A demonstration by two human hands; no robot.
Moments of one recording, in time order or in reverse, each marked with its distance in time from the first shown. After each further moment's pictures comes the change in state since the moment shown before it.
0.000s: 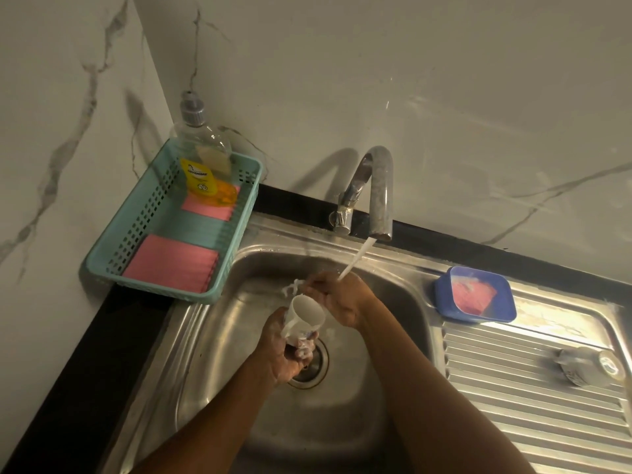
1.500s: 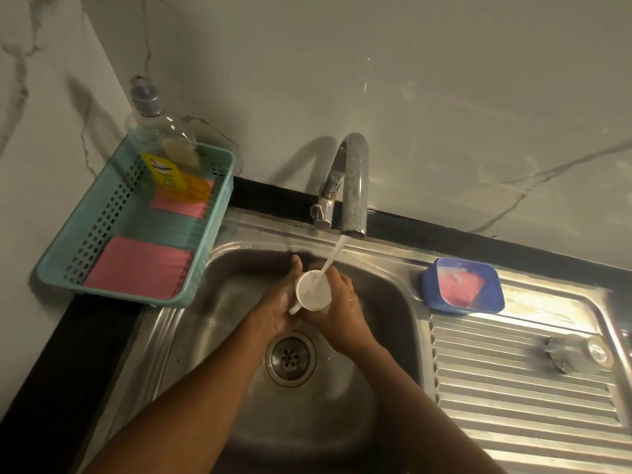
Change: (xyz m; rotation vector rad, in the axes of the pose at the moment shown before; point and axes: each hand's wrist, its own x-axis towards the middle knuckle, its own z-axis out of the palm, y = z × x) left_hand 0.053 0.033 0.040 0.492 0.104 0.127; right_hand -0.024 0.029 -0.044 -1.040 0.106 -0.674
